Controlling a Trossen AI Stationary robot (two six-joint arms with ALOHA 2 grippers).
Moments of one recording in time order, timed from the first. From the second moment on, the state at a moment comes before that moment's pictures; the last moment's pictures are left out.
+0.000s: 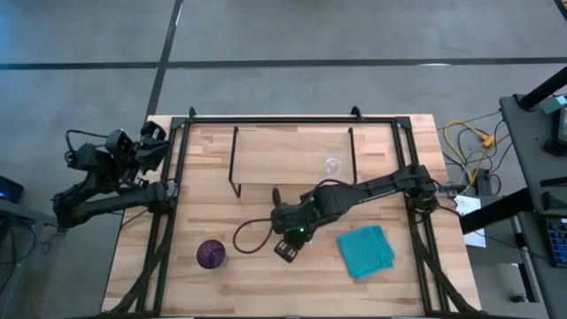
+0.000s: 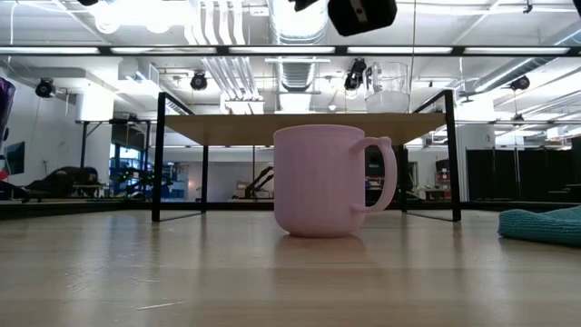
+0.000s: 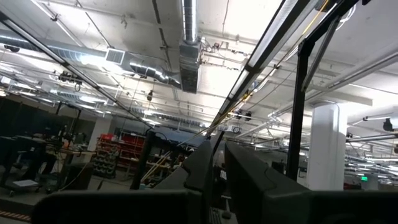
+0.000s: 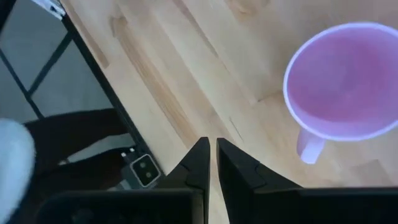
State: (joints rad) left arm 0.29 0.19 0.55 0.18 0.16 -0.34; right arm 0.29 2.06 2.02 -1.10 -0.18 0.93
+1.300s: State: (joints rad) left arm 0.29 0.12 0.55 0.18 0.18 -0.34; right arm 0.22 2.14 2.00 -1.19 -0.20 0.85
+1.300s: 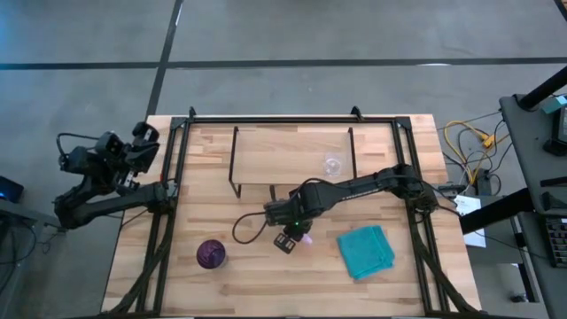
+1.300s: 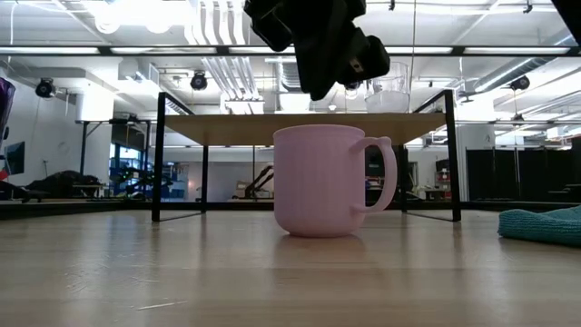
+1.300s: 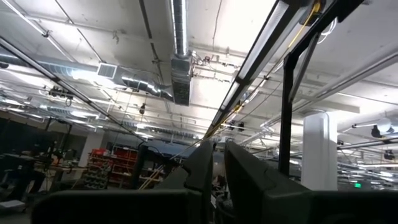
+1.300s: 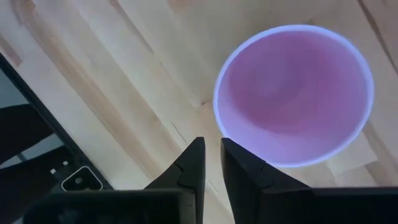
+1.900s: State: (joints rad) left arm 0.29 0.11 0.55 0.18 0.18 -0.33; right arm 0.21 2.14 1.93 -1.16 -0.21 0.76
